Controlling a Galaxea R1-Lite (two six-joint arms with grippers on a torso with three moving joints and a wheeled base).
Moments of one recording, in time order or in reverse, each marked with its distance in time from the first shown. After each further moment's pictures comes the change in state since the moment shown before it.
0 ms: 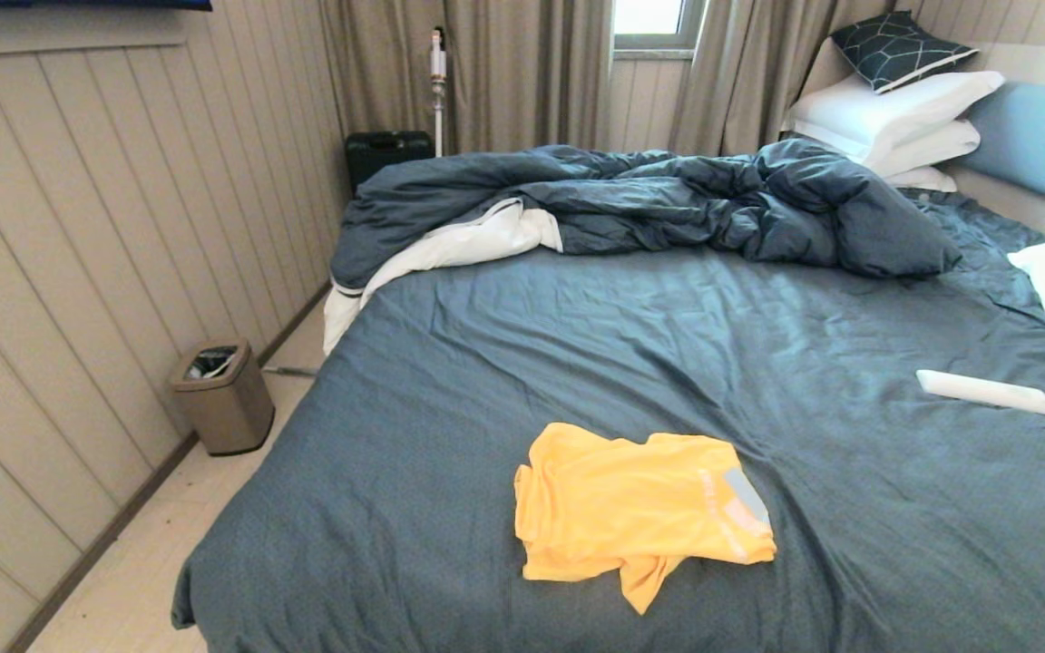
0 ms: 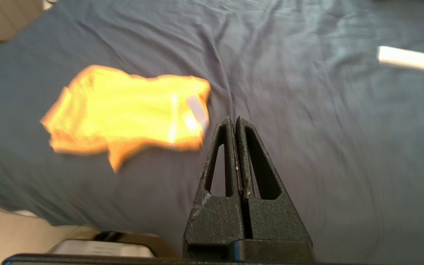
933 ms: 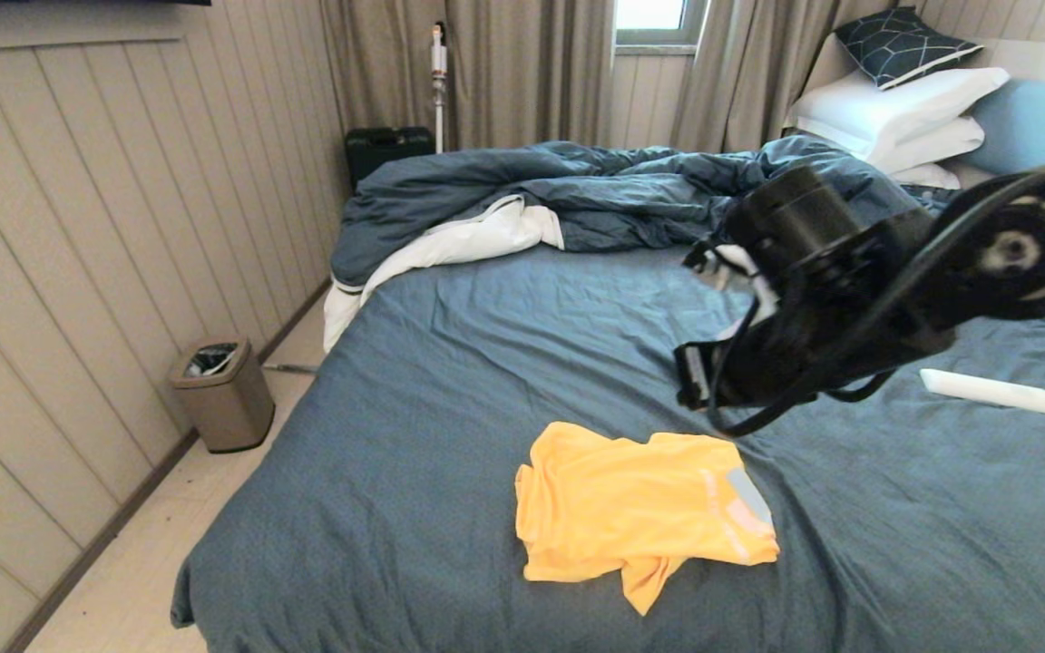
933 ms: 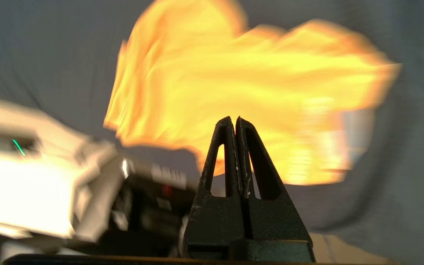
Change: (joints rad) left arm -0.001 0.000 -0.004 0.014 0.000 0.000; right arm 0.481 1.354 -1.031 0.447 -0.110 0.268
